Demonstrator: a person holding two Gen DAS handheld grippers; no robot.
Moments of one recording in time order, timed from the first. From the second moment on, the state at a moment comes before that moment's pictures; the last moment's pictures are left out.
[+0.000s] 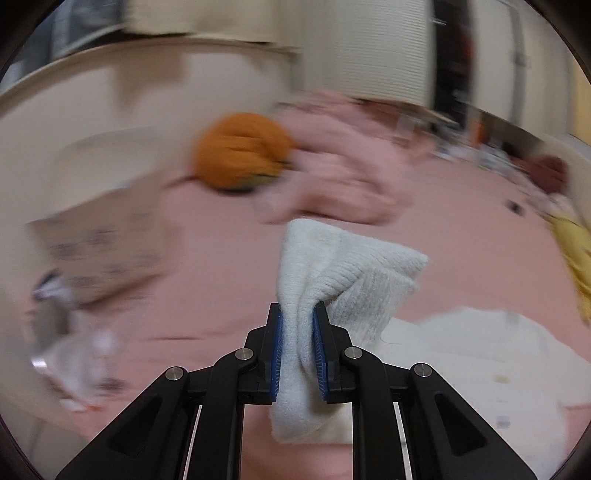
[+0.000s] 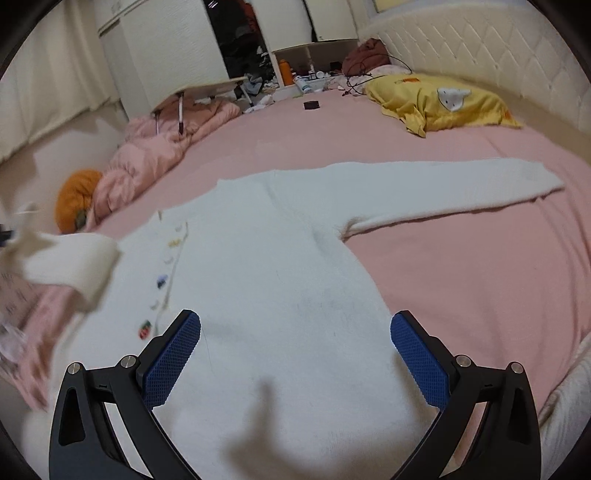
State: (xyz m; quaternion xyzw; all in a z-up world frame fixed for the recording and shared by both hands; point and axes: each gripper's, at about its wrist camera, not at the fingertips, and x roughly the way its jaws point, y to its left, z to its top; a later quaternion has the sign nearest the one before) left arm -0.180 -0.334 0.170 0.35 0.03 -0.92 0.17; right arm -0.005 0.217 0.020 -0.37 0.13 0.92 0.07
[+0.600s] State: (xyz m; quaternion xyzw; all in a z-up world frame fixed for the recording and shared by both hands) left arm -0.087 -0.466 0.024 0.43 0.07 -0.80 0.42; right arm -0.006 0.167 0.007 -0.43 0.03 0.90 0.08
